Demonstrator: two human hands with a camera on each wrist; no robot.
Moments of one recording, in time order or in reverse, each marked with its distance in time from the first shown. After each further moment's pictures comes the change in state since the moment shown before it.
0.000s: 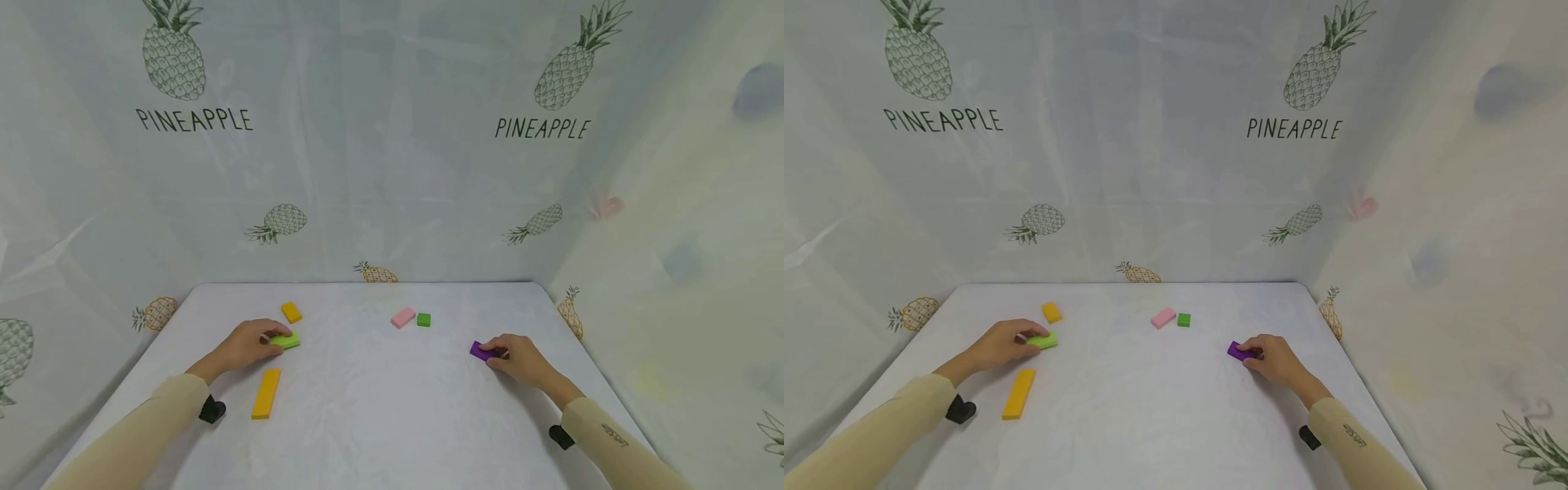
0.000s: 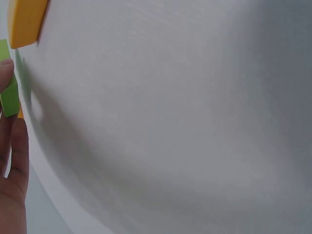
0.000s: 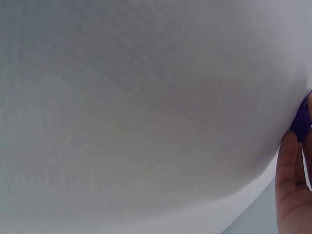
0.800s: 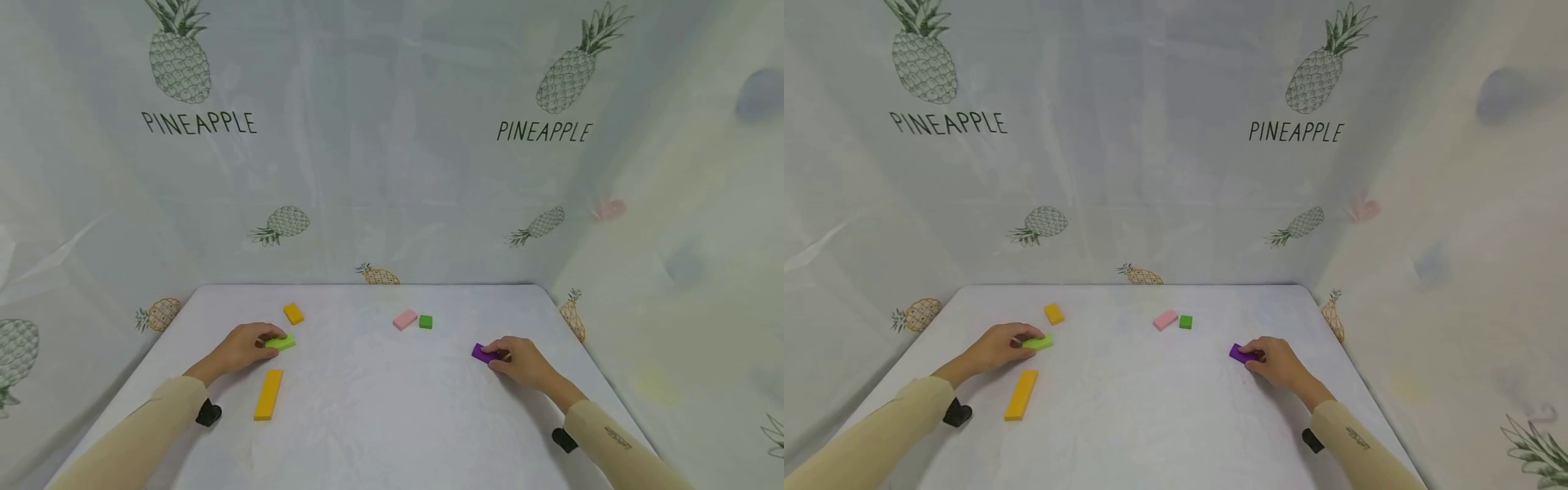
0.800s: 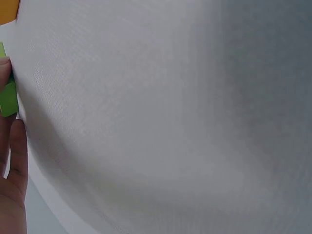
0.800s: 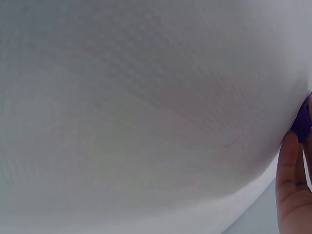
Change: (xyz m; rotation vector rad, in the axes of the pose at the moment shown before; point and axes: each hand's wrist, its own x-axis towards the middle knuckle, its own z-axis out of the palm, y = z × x) left_hand -0.007 -0.010 0.000 0.014 0.020 -0.050; right_hand -0.001 -0.003 0.000 -0.002 0.015 -0.010
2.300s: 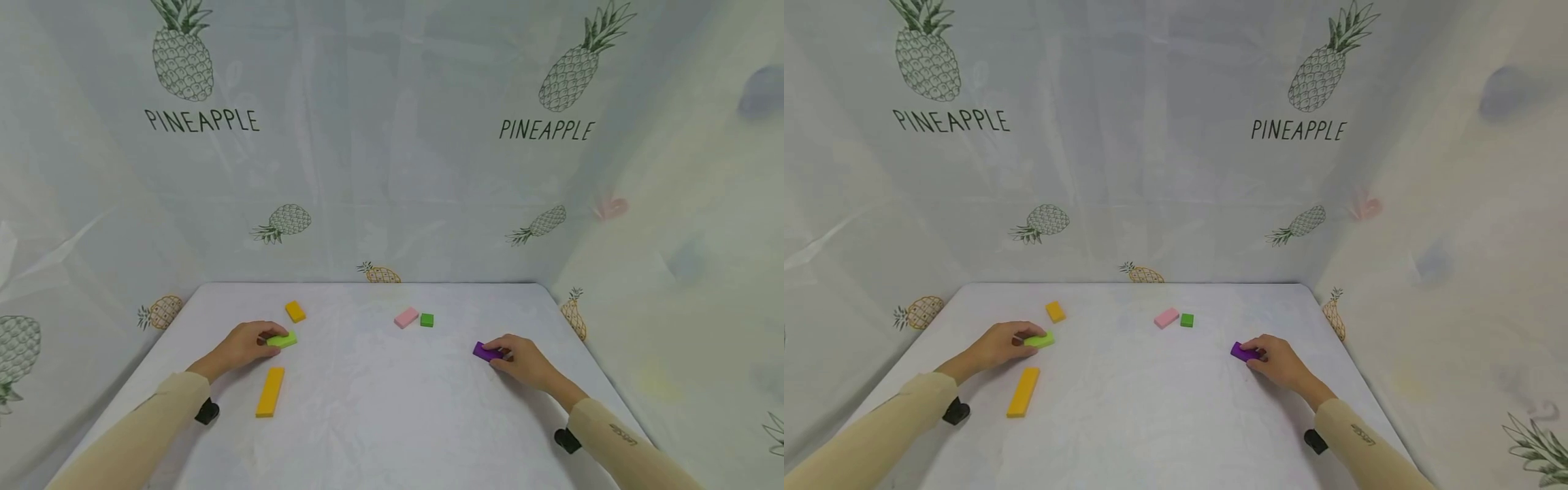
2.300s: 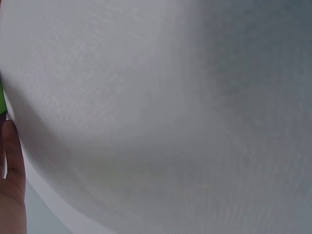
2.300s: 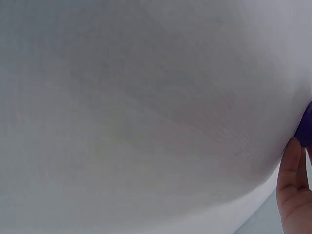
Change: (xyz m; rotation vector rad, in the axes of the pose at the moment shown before) left_hand 0.000 -0.001 0.000 -0.030 -0.008 -0.008; right_hand -0.003 0.003 0.001 0.026 -0.002 -0.042
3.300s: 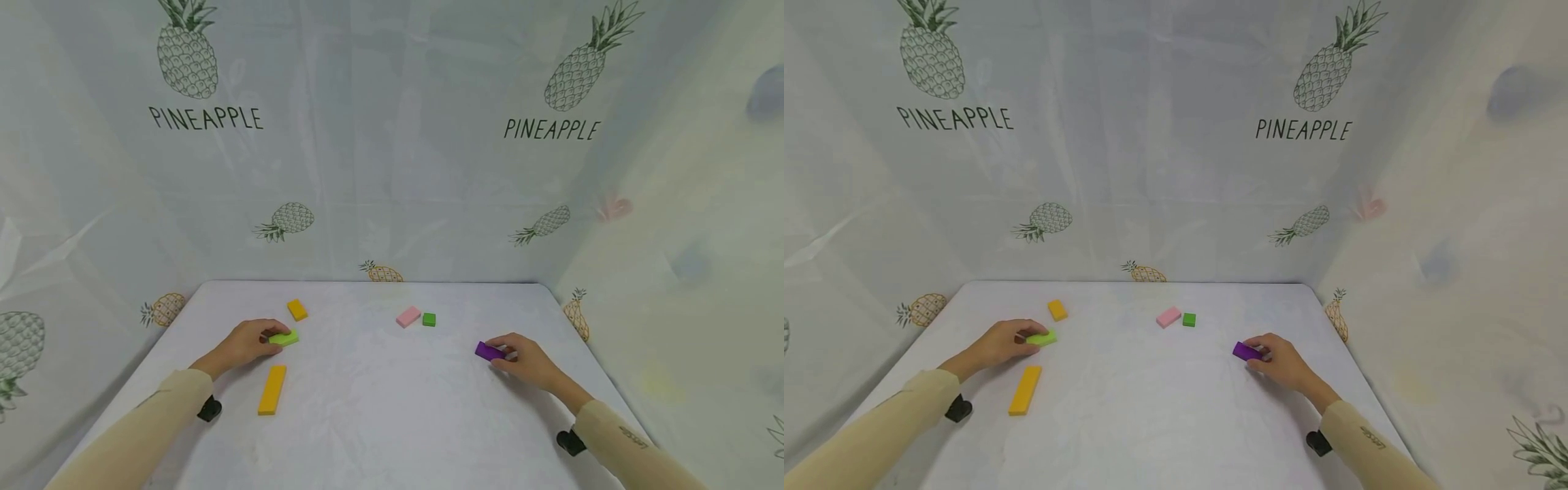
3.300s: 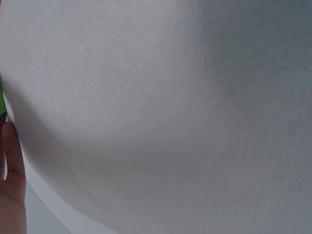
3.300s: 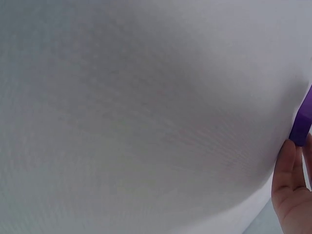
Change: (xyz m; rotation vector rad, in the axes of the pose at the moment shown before) left_hand 0.002 -0.003 0.000 0.017 -0.010 -0.050; right_hand -0.004 -0.003 -0.003 0.115 -0.009 0.048
